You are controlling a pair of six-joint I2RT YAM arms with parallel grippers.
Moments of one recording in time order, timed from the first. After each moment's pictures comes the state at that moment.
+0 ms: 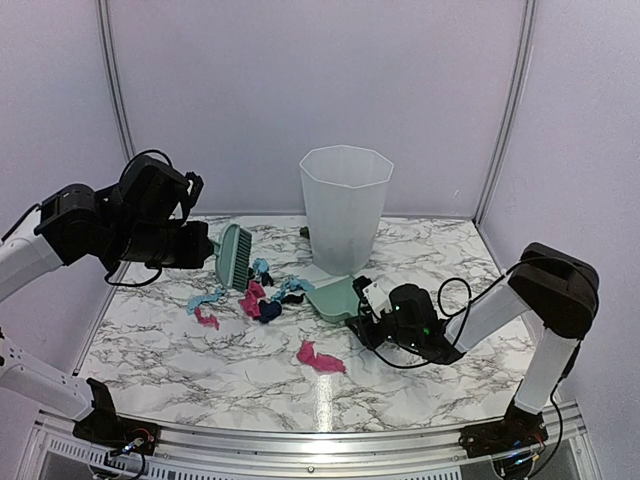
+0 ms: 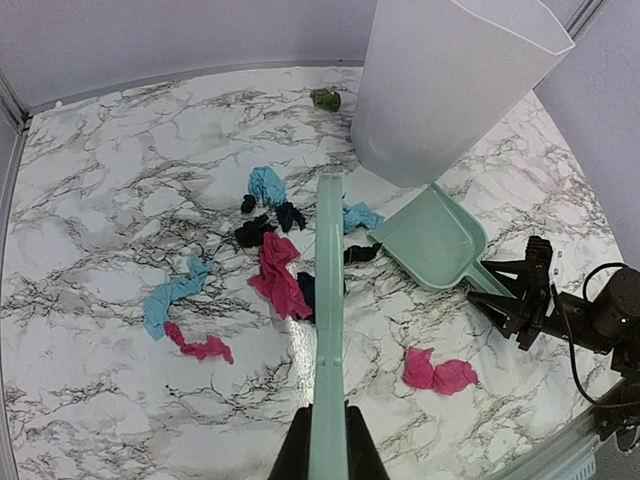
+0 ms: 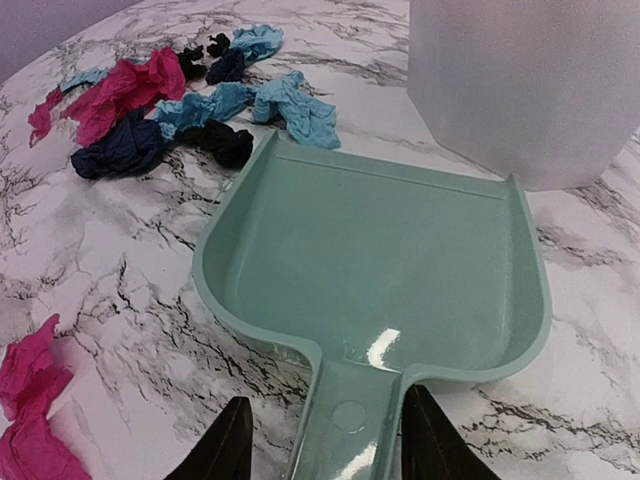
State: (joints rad) left arm -0.94 1.22 1.40 -0.98 -0.38 -0.63; right arm 0.81 1.79 0.56 0.72 0.06 0.08
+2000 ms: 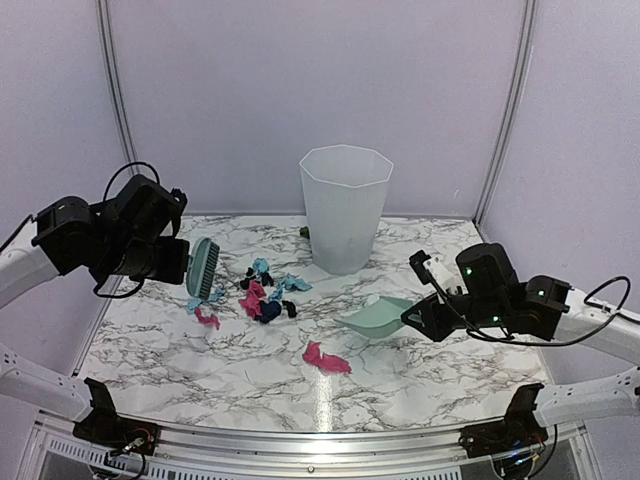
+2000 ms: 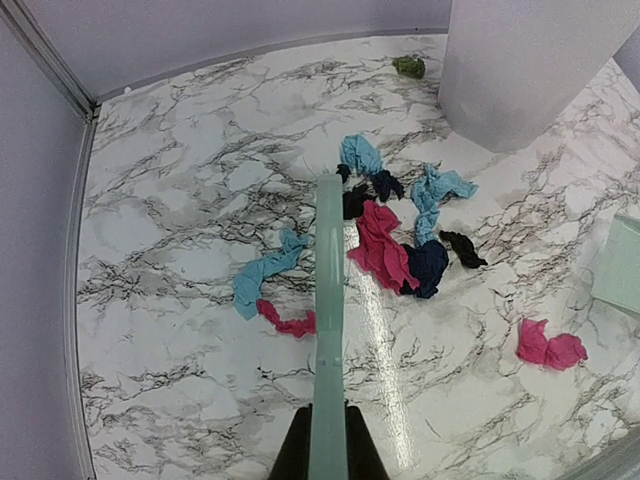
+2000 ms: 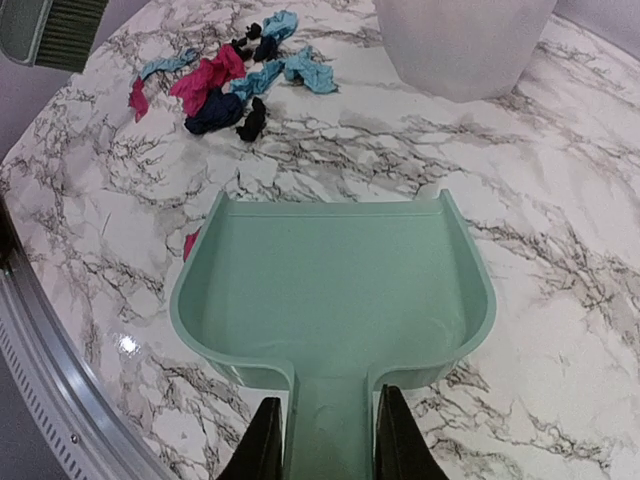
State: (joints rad) left arm -0.89 1.15 1.28 -1.06 -0.48 -0.55; right arm 0.82 0.95 0.73 -0.49 -0.02 0.26
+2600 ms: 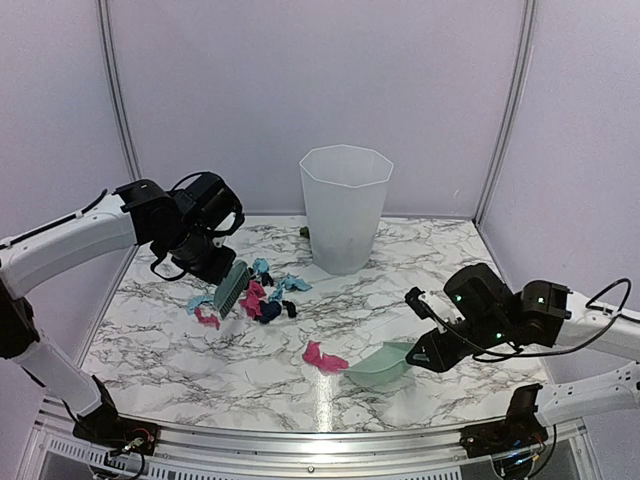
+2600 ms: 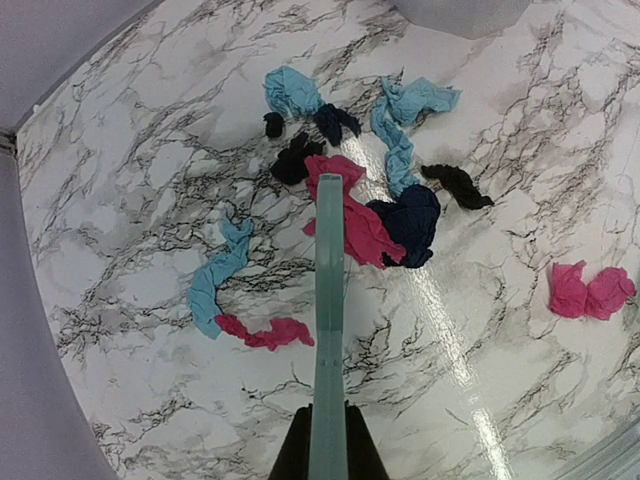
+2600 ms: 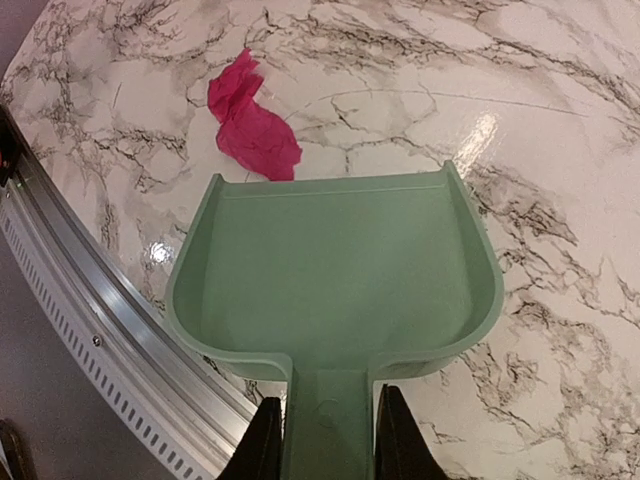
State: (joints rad) left arm -0.80 1.51 1.43 -1.05 -0.28 -0.27; right arm 0.95 0.94 0.74 -0.75 -0.09 0.44
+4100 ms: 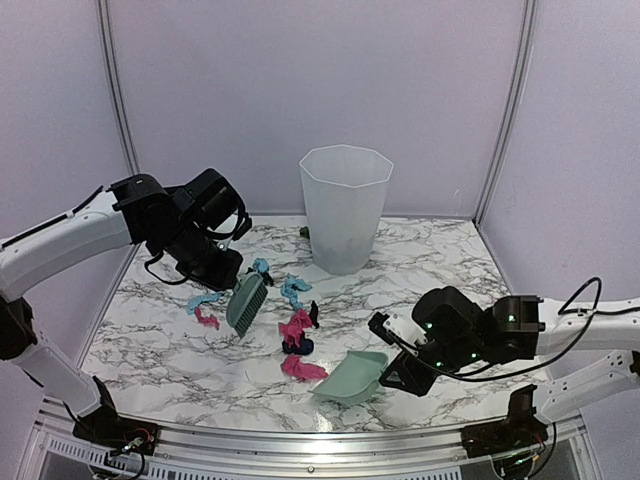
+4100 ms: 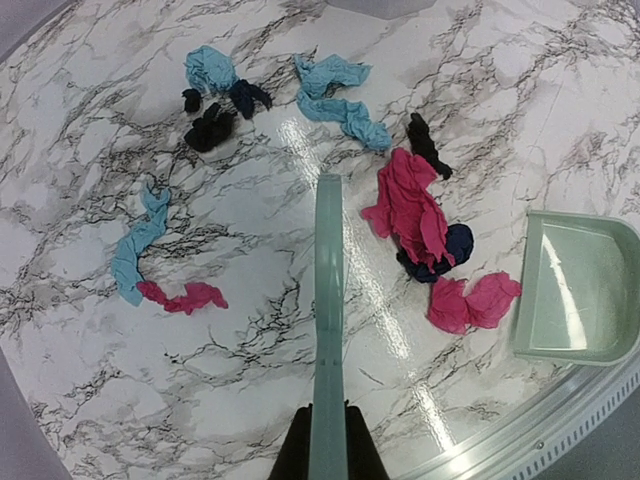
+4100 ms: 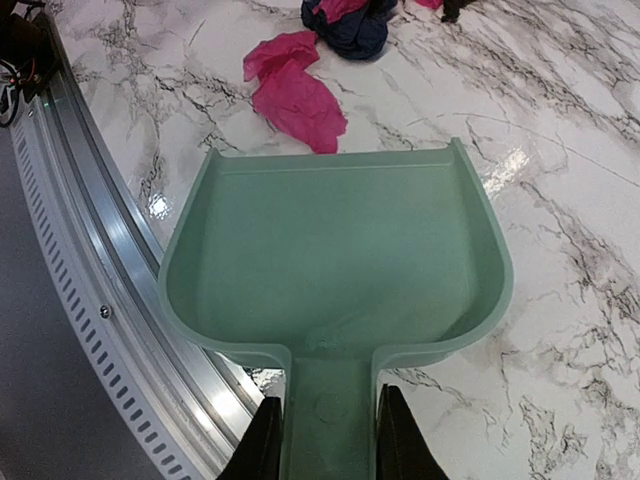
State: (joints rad) left arm -0.86 1.49 1.49 -1.13 -0.13 -0.37; right arm 1.15 1.09 0.72 -0.58 -0.07 0.35
